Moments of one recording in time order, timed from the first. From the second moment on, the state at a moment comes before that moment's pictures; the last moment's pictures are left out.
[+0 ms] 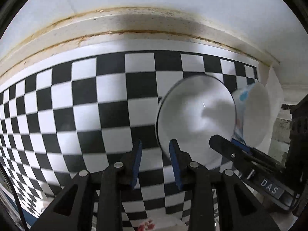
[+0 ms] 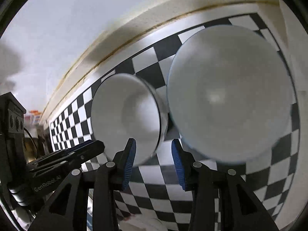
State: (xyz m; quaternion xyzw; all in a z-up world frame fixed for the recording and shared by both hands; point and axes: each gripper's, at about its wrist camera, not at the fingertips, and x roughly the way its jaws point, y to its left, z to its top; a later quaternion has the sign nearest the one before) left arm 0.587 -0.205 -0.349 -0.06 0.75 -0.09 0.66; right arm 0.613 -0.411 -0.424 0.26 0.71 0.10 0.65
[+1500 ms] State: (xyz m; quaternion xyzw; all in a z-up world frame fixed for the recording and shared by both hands) left arm 0.460 -0.203 -0.264 -0.01 0.68 -0.14 0.72; right arm 0.481 -0.366 -0.315 0.15 0.66 0.12 0.72
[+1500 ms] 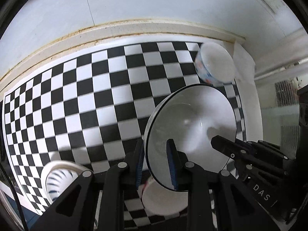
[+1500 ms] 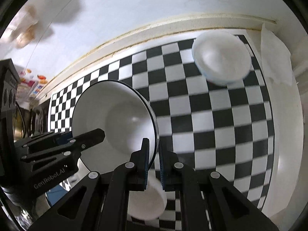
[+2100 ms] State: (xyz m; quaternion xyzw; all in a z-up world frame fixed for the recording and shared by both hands) left arm 0.361 -0.194 -0.300 0.01 0.74 -0.15 0.66; right arm 0.378 -0.367 -0.343 0.17 0.70 0.14 0.68
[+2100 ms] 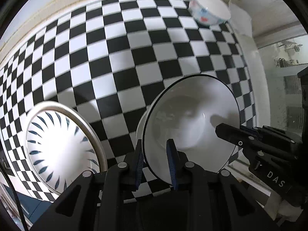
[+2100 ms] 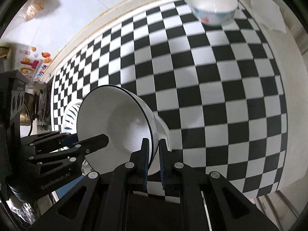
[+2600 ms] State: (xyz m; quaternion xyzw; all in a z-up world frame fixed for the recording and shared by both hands) left arm 0.349 -0.199 -0.333 0.06 0.76 -0.13 0.64; right arm 0.365 -0.355 -0.381 0.16 0.73 0.14 0.65
